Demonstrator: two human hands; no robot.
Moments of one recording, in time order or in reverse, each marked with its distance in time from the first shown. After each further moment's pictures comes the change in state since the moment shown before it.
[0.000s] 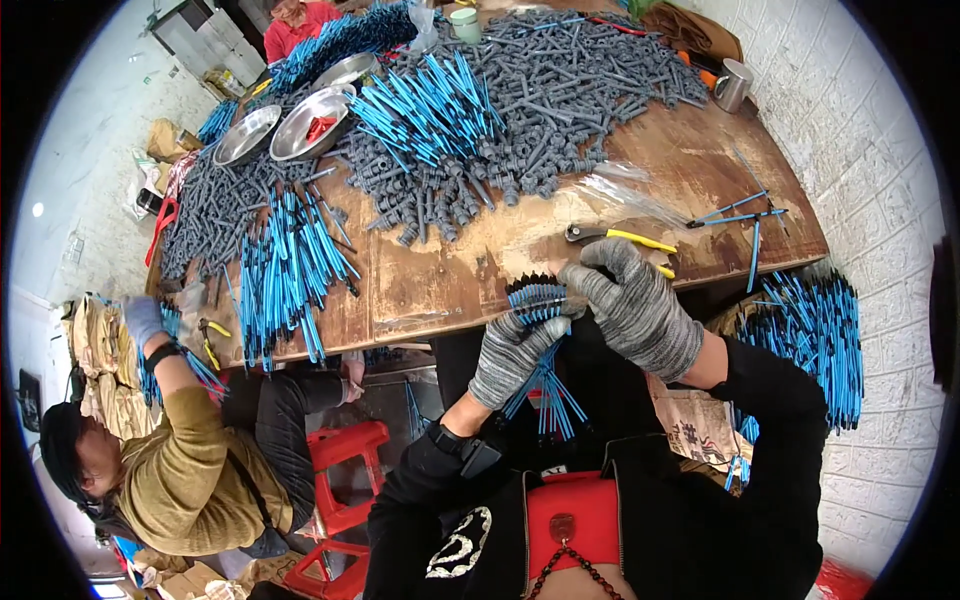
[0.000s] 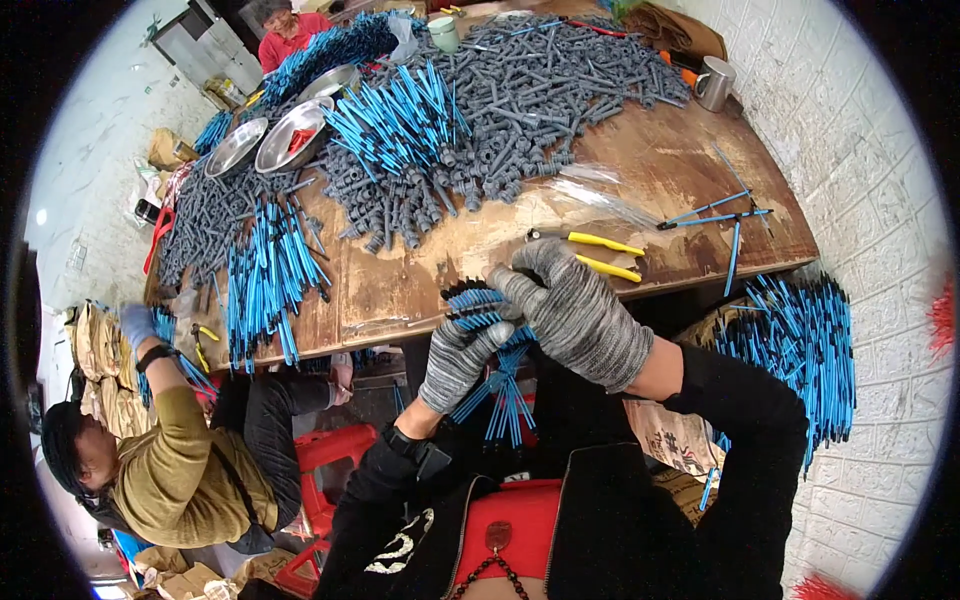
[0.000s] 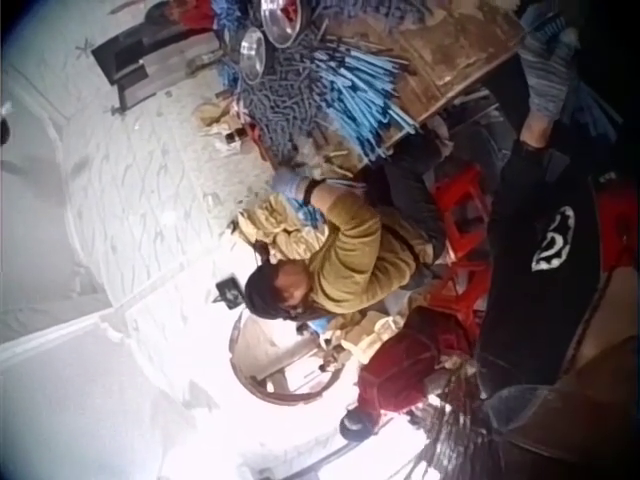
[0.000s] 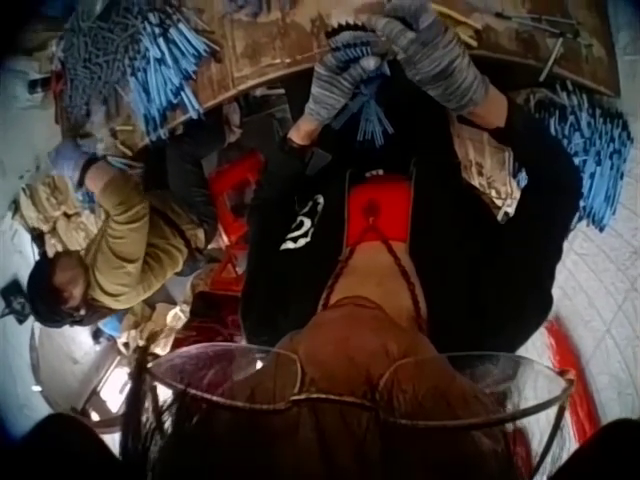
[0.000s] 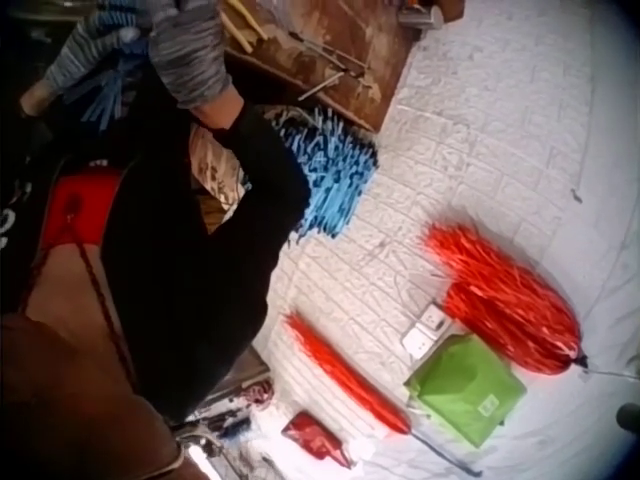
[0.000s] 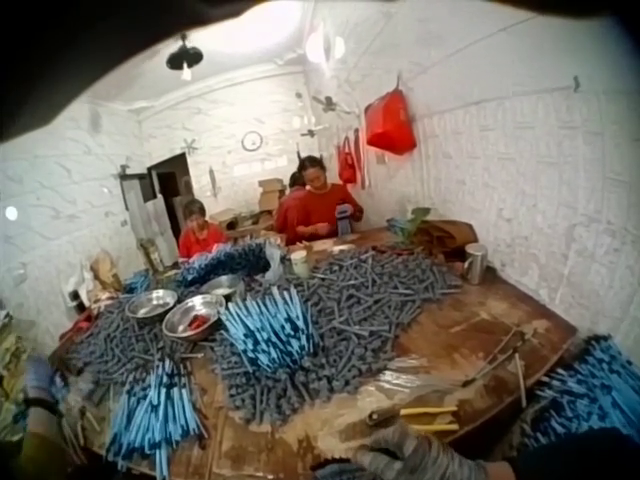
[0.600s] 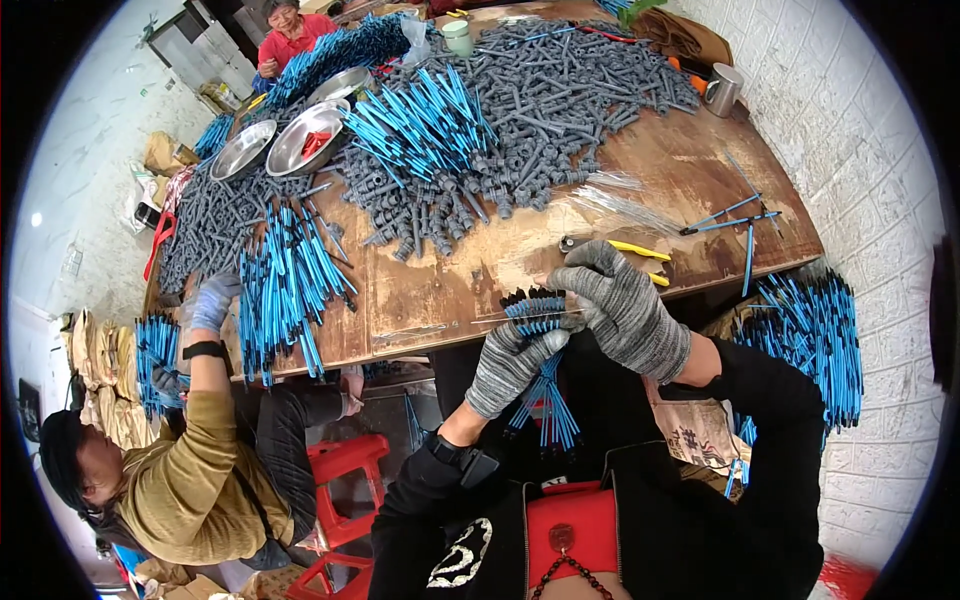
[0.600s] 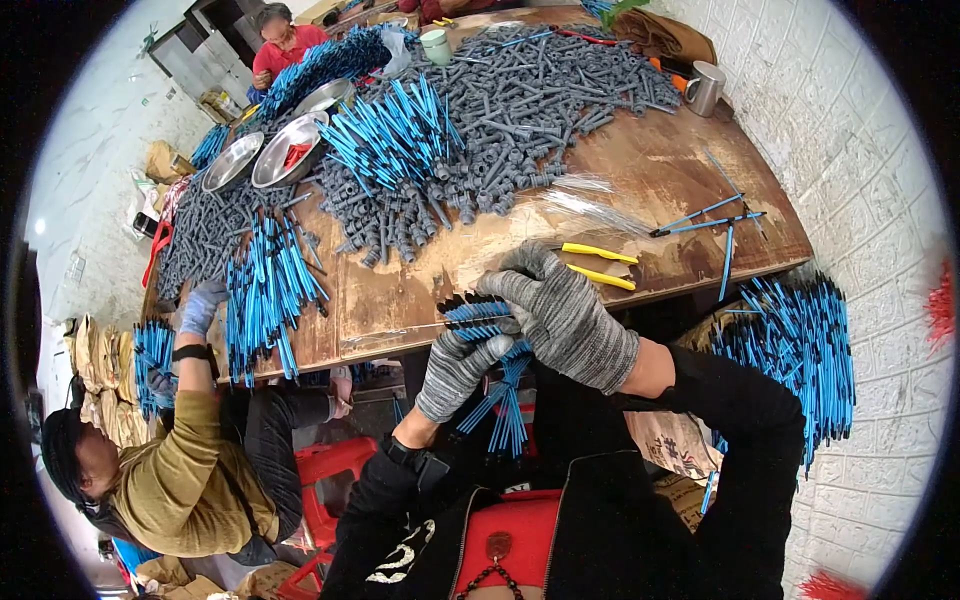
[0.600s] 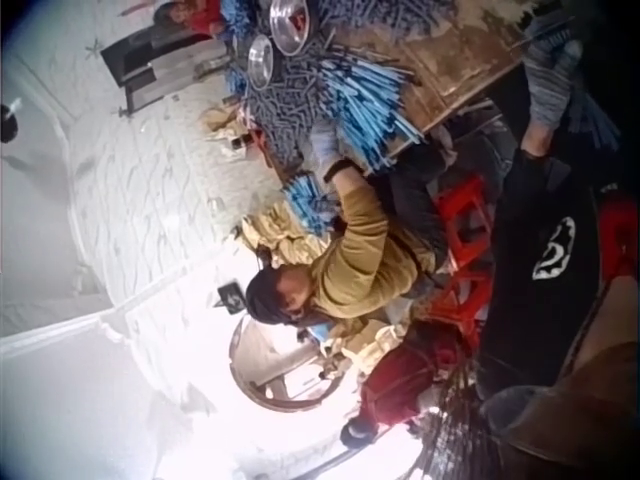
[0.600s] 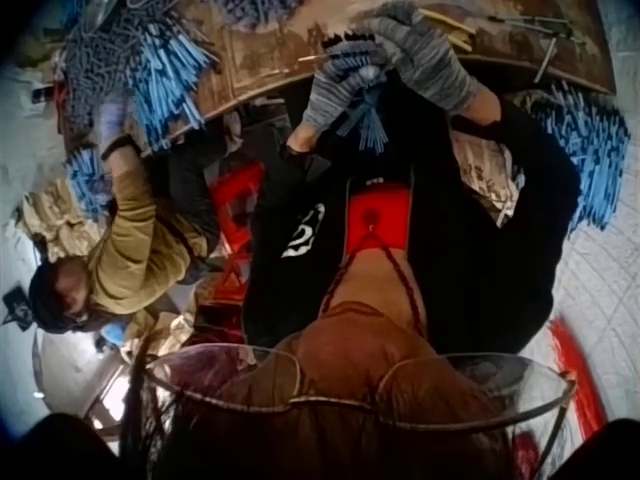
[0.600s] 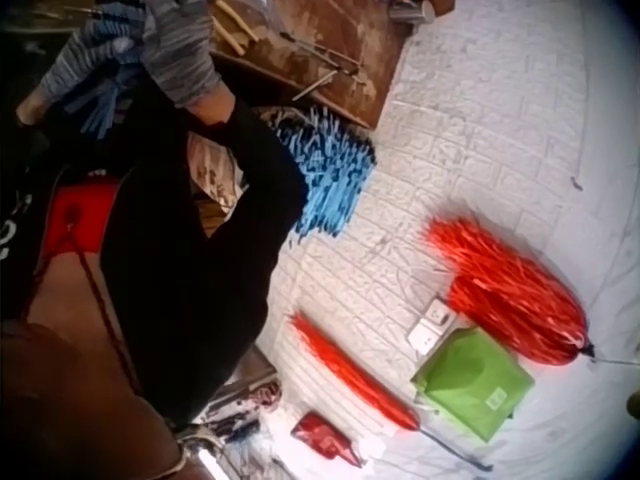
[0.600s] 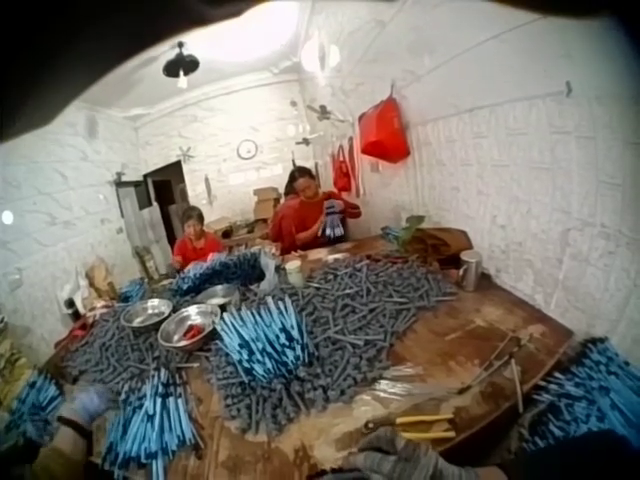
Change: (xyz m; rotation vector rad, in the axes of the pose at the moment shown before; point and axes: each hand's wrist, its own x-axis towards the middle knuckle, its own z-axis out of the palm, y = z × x) left_hand 0.000 0.005 0.000 -0.141 -0.021 -0.159; right_hand 0.007 0.007 0.004 0.164 0.062 -0.007
